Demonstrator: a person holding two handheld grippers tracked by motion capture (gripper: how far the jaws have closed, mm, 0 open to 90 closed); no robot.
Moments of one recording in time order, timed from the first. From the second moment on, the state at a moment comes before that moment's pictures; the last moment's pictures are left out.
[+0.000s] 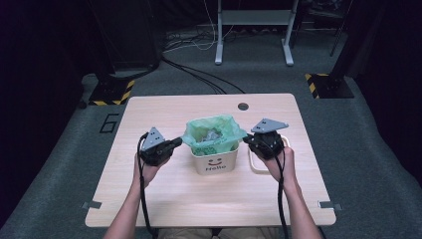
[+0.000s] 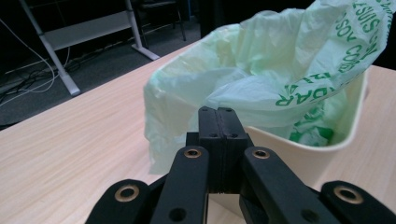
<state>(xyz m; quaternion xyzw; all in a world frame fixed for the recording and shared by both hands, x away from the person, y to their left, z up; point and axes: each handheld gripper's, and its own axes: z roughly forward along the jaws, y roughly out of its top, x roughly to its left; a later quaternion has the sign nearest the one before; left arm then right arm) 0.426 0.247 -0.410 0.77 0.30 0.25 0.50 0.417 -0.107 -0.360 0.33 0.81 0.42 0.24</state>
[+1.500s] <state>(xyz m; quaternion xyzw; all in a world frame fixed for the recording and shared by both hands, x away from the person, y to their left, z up) 0.501 0.231 -0.434 0.84 0.35 0.17 0.38 0.496 -0.104 -0.402 0.41 0.82 0.36 0.16</state>
